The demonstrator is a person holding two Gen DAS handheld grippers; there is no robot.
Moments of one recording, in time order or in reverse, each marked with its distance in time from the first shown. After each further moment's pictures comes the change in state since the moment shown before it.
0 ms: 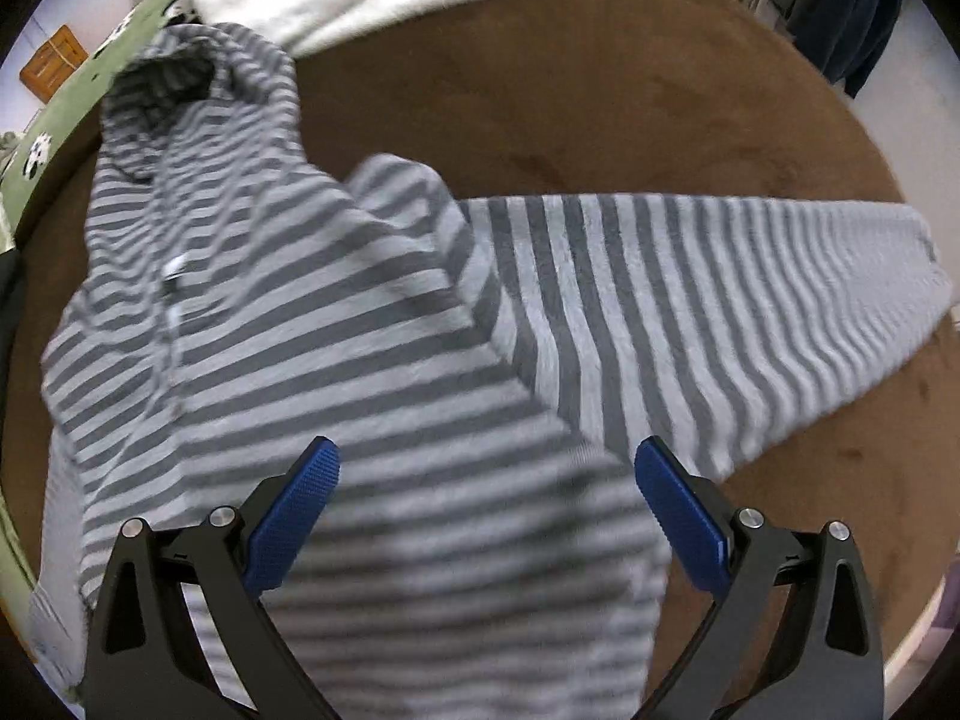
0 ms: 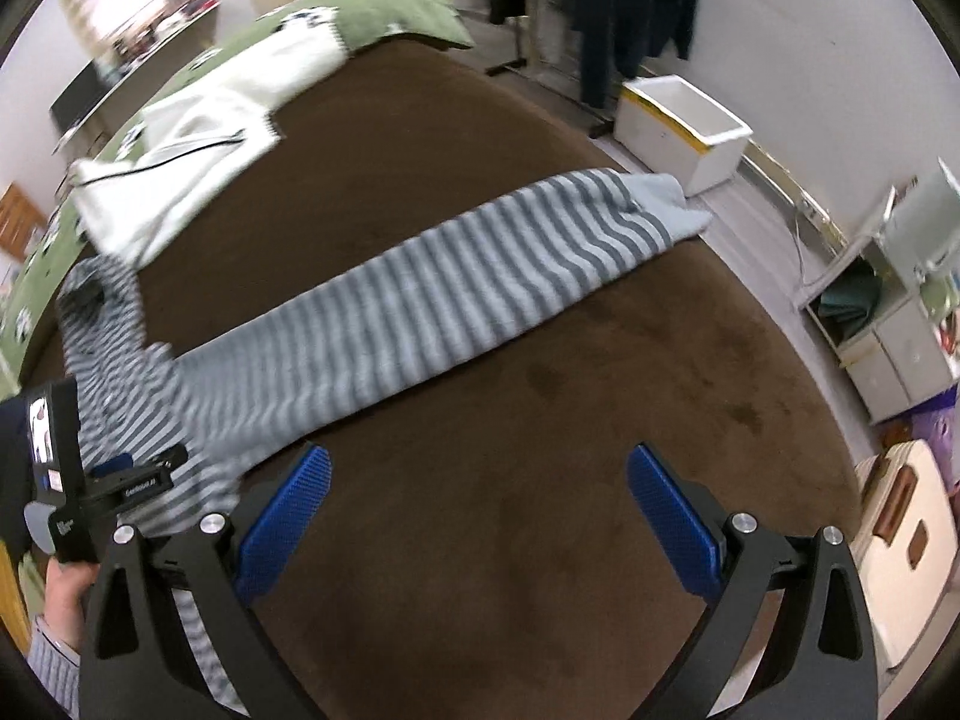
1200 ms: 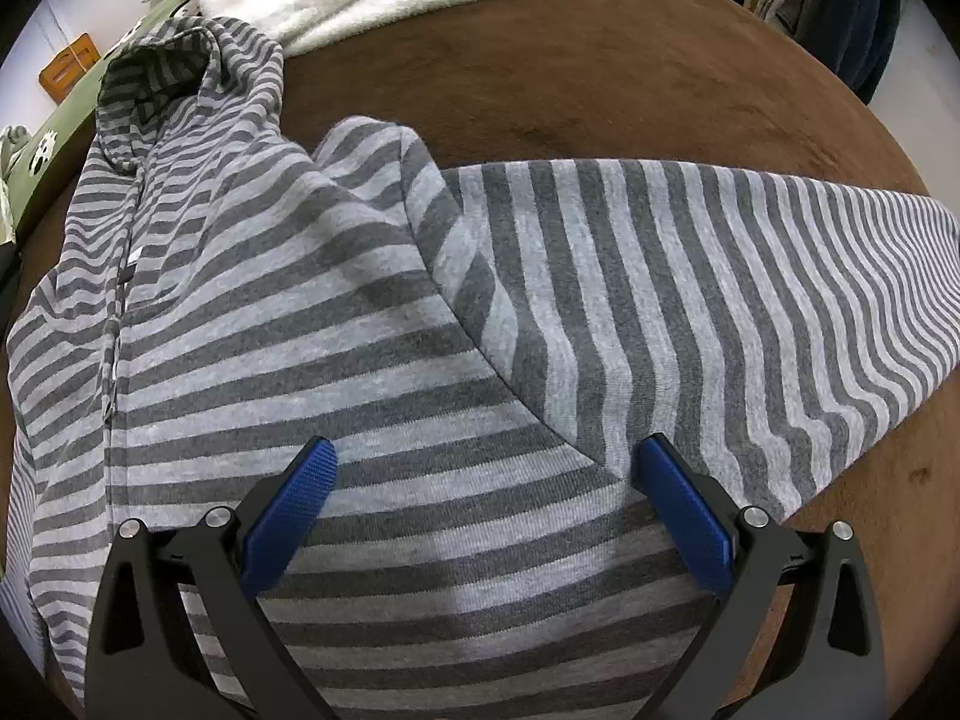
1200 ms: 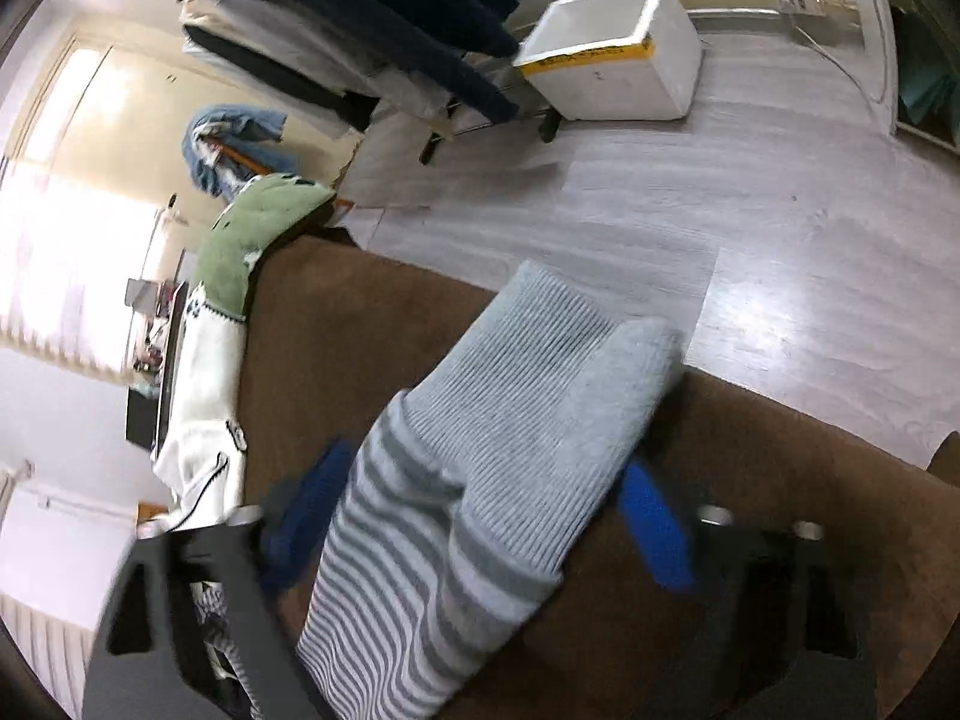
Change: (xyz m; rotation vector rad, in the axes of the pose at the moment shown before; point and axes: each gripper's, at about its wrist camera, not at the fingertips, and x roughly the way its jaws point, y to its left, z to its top) left arm 0.037 -0.011 -0.029 -0.017 -0.132 0.014; right arm 0.186 -0.231 0.128 0.641 -0.126 0.444
